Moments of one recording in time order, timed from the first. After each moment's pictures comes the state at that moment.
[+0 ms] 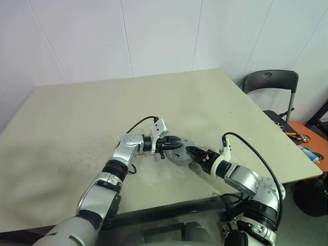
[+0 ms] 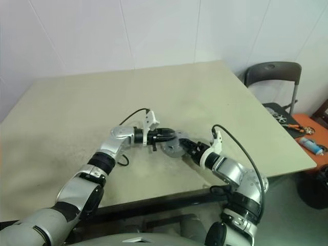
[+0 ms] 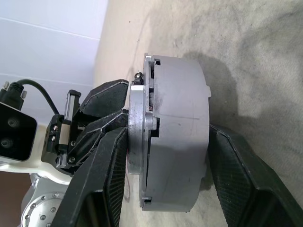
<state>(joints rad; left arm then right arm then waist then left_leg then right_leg) -0.74 0.13 -0.18 0.86 -0.10 -0.06 -1.09 -0.29 0.04 -0.64 -0.03 1.10 1.40 -0.09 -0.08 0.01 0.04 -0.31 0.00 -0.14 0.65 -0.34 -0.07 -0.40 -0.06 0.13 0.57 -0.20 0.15</state>
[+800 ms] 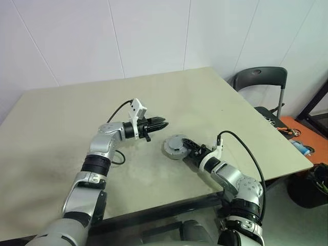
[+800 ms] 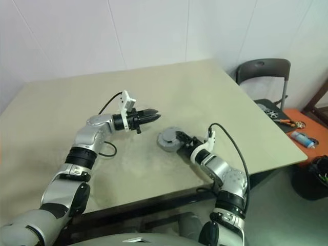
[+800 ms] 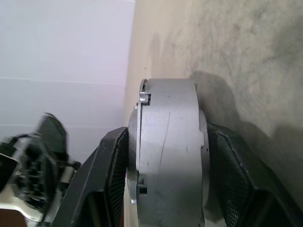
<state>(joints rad) -0.71 0.28 -0.01 0.55 -0.27 0.29 -1.05 -0.31 0.10 -0.55 0.17 1.09 1.05 0.04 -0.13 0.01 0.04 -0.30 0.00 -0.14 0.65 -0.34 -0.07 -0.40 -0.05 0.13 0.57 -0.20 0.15</state>
